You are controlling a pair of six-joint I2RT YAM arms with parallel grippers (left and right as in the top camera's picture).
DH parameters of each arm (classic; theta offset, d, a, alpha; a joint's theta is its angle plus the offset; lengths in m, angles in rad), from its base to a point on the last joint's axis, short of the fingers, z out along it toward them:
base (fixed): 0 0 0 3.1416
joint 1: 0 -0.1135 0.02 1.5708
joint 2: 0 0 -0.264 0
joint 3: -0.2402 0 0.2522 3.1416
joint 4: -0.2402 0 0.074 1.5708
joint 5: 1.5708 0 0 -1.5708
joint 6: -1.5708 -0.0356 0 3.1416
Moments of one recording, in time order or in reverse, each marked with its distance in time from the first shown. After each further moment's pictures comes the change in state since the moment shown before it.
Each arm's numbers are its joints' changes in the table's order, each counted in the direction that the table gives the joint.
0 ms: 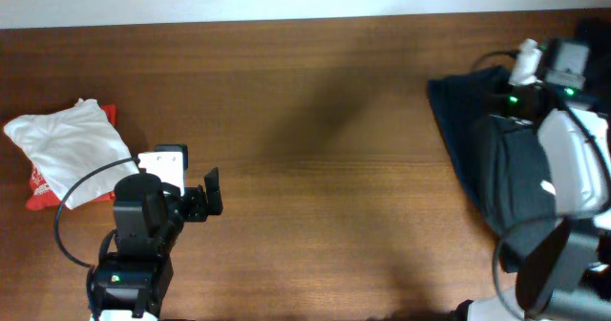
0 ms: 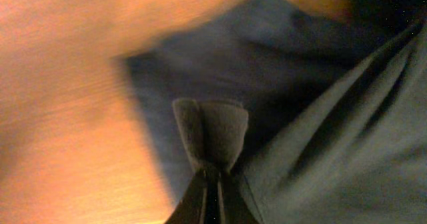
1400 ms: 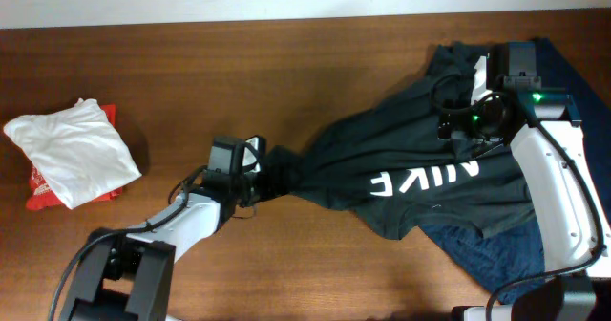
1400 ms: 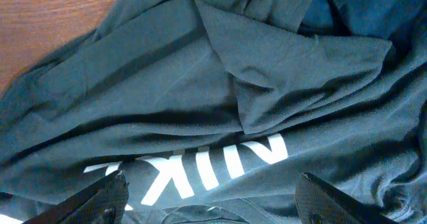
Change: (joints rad) left arm 0.247 0.862 -0.025 0.528 0.483 0.555; right arm -0.198 -0.134 -0.018 -0.348 0.148 -0.103
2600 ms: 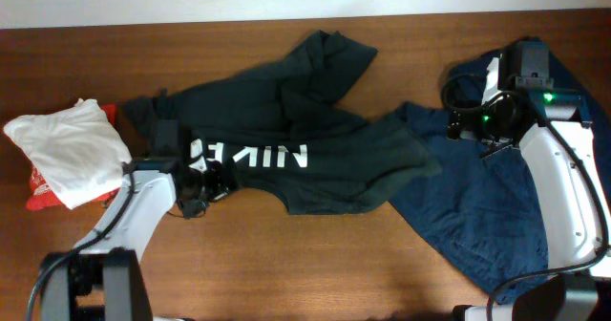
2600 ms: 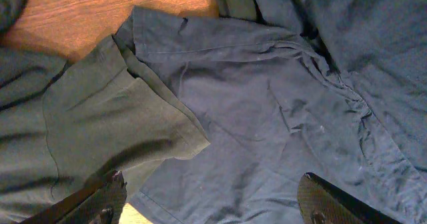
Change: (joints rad) left arm -0.282 -0.056 -0.211 -0.716 -0.209 -0.162; right arm 0.051 0.000 0.000 -0.009 0.000 0.000
